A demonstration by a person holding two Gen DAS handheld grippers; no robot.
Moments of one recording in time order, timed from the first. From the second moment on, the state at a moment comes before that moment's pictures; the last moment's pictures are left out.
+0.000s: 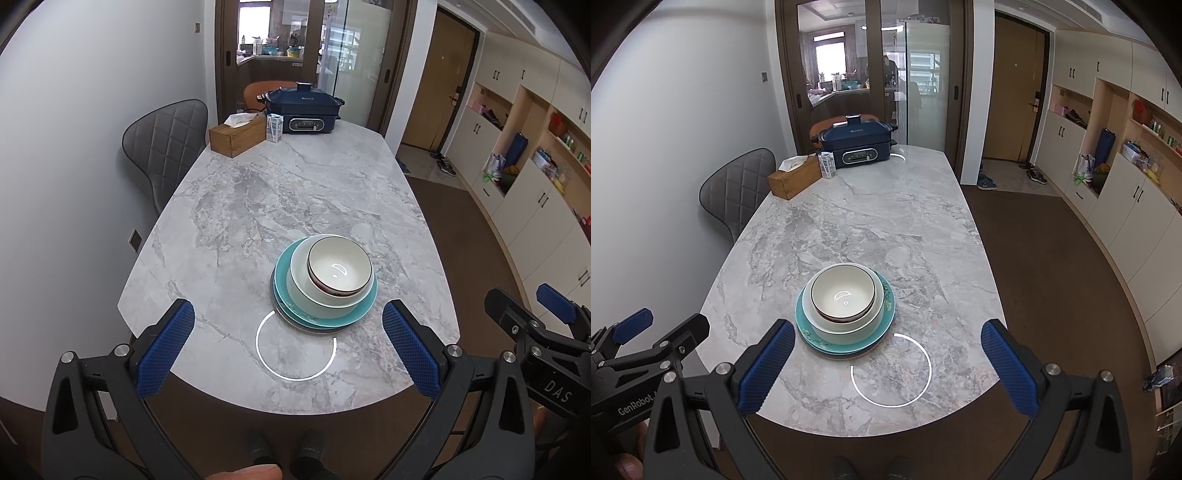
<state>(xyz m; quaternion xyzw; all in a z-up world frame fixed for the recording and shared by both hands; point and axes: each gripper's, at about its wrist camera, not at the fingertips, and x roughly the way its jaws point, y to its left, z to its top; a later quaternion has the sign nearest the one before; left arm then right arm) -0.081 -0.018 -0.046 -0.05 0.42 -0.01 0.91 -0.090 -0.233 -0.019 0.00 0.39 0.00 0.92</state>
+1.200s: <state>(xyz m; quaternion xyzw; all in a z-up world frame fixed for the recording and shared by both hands) -0.078 -0.027 -0.048 -0.06 0.42 -0.02 0.90 -0.088 -0.233 -0.020 0.00 0.39 0.00 0.92</state>
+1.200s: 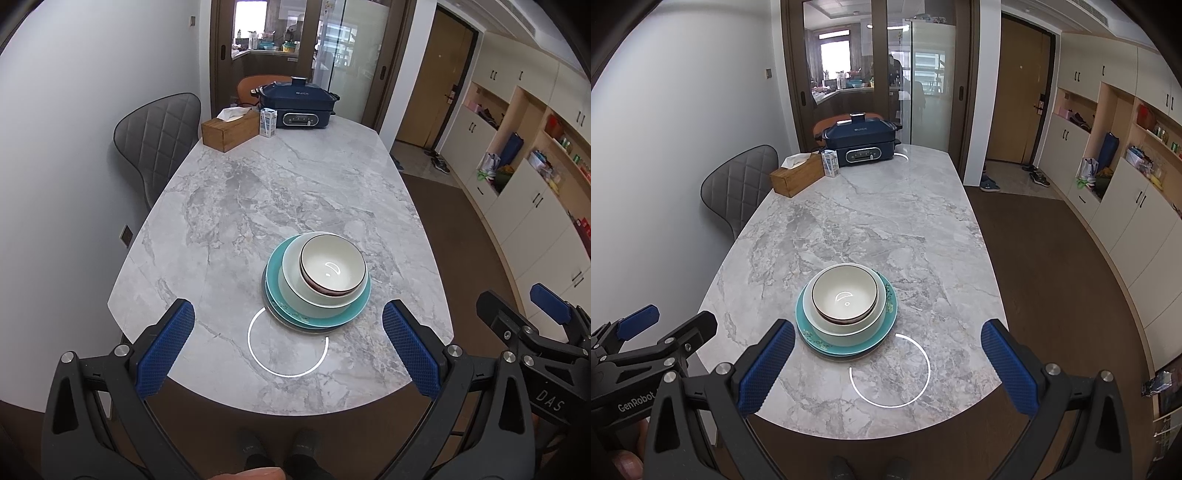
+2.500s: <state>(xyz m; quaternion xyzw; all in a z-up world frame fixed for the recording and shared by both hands) -0.076 -0.026 -0.050 -0.06 0.42 -0.02 0.90 -0.082 -0.239 -0.020 0.00 0.39 0.00 0.92</state>
